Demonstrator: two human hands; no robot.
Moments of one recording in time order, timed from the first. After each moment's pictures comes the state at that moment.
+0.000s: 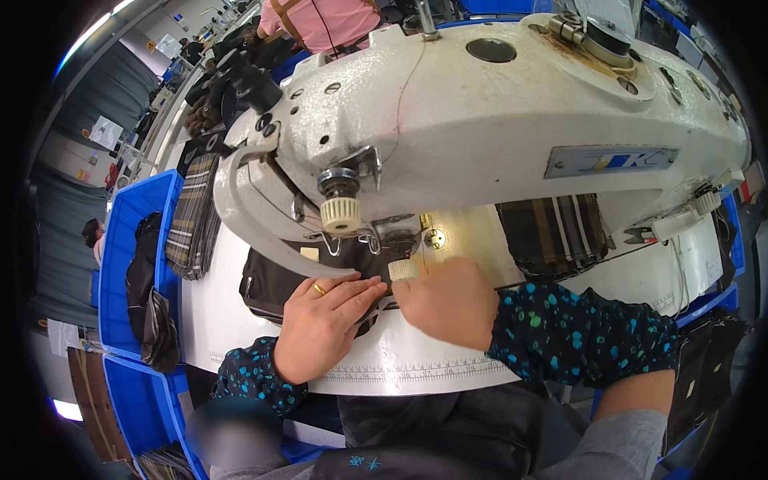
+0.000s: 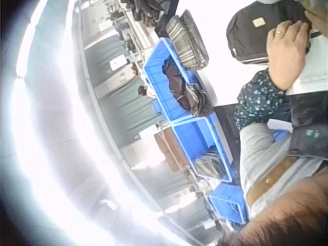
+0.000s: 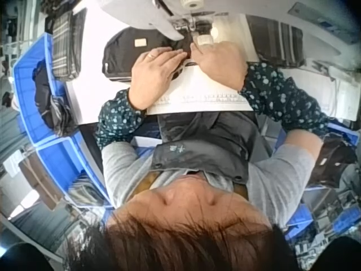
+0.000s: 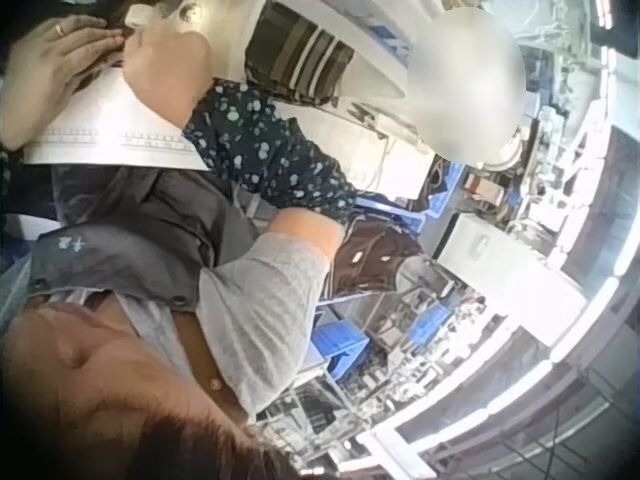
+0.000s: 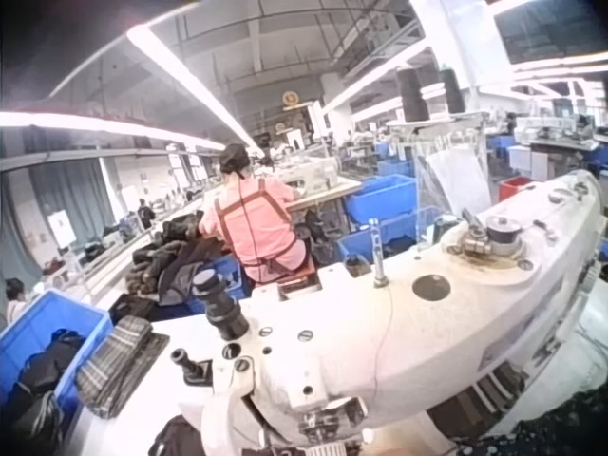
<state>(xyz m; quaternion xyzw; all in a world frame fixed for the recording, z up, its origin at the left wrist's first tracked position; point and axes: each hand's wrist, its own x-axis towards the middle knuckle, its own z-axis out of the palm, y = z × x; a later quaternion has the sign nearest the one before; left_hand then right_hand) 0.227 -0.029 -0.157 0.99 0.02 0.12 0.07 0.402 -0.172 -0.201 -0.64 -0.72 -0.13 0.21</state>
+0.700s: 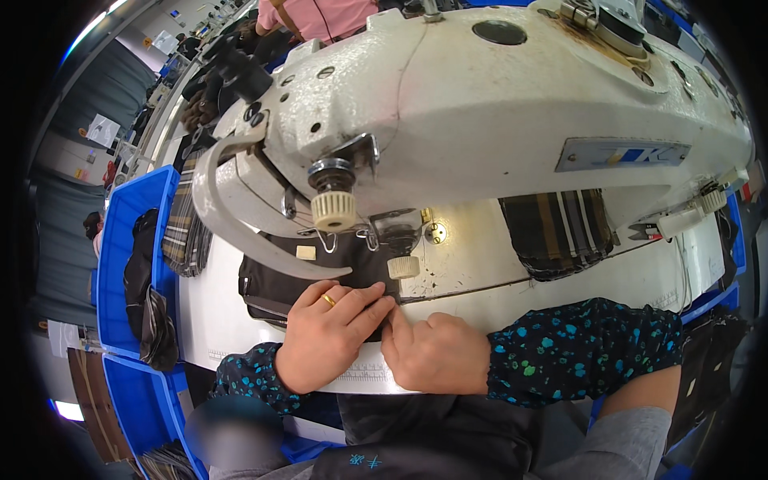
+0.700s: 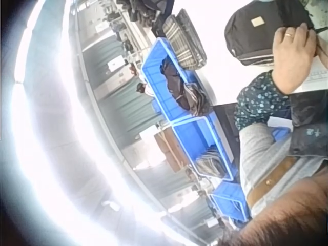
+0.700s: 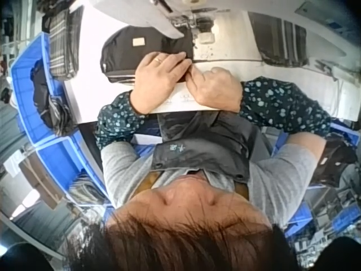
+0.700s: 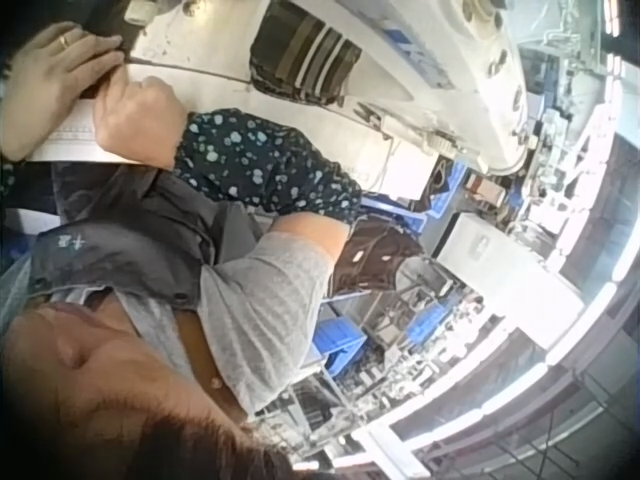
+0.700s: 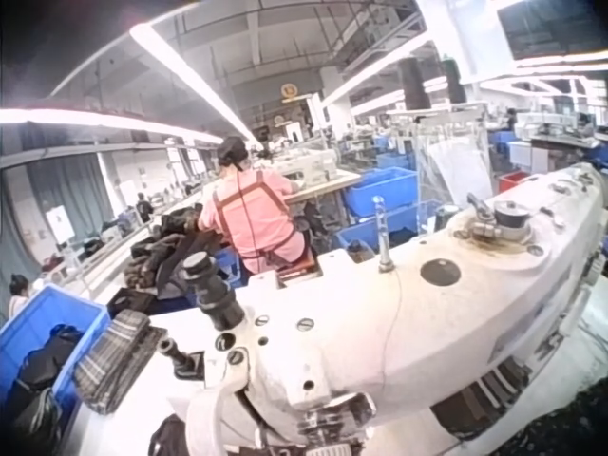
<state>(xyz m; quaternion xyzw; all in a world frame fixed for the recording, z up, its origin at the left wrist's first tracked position) 0.225 -0.042 -0.156 0.99 -0.02 0.12 0.03 0.363 -0.198 -0.203 -0.57 -0.78 -0.21 0.17</state>
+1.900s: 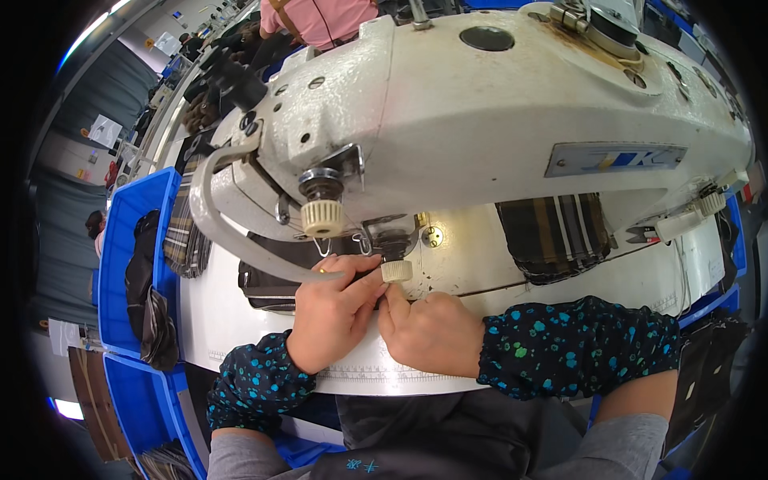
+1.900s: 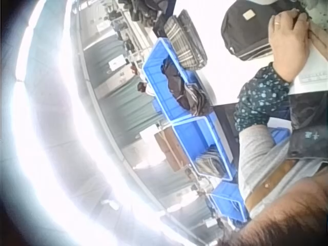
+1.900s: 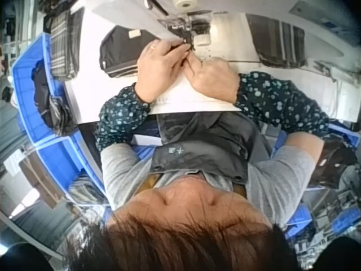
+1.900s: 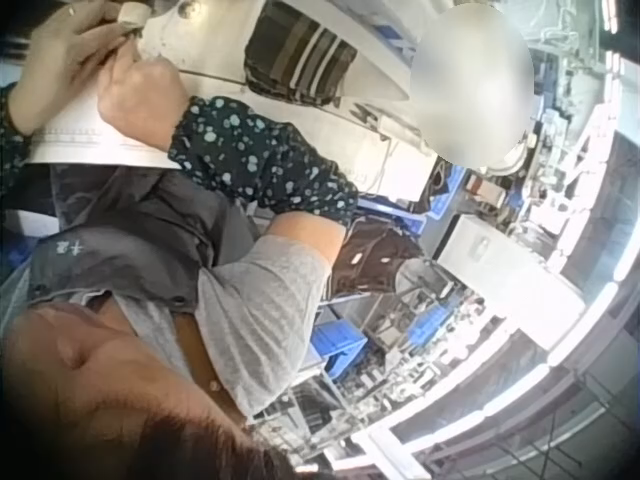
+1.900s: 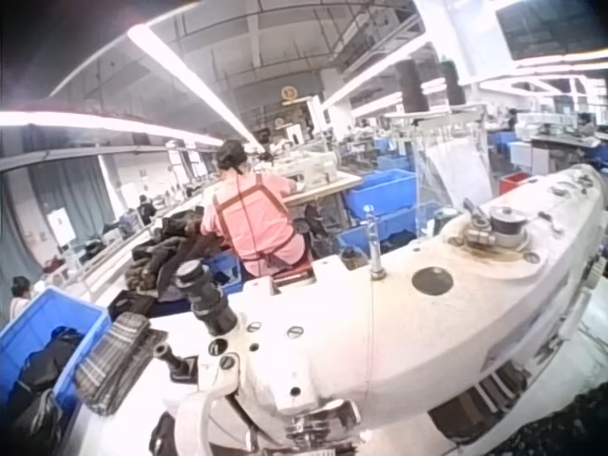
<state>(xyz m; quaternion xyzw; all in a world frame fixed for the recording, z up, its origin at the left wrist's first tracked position) 0.249 -0.031 -0.175 0.97 0.05 0.21 0.15 0.377 -0.182 -0.205 -0.59 -0.77 -0.19 0.17</state>
